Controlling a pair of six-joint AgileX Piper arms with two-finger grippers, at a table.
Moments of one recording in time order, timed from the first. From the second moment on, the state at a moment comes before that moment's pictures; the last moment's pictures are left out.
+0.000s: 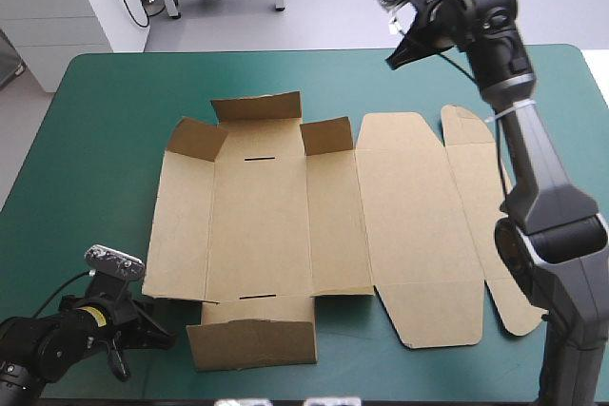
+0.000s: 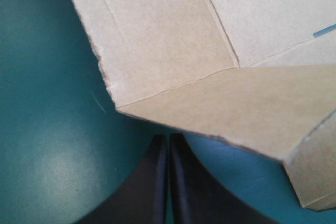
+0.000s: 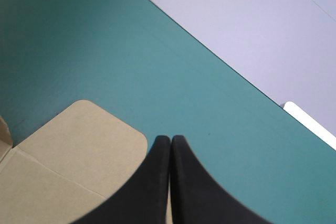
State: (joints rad) left arm -0.20 0.68 -0.49 -0.10 0.92 0.18; right arm 0.29 2.03 -2.49 -0.13 1.25 -0.37
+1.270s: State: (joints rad) left arm -0.20 0.68 -0.49 -0.10 0.89 0.17; right arm 0.07 0.80 -0.87 0.04 1.00 -0.24
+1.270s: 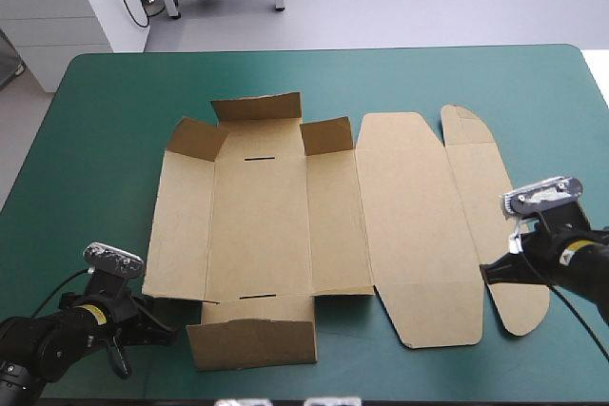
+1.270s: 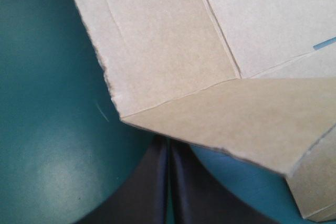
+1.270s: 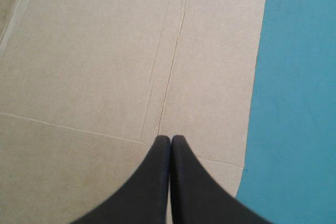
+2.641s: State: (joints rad) left arm -0.20 0.88 -1.00 0.02 1.11 0.09; right arm 0.07 0.55 -0.67 -0.04 0.97 -0.11
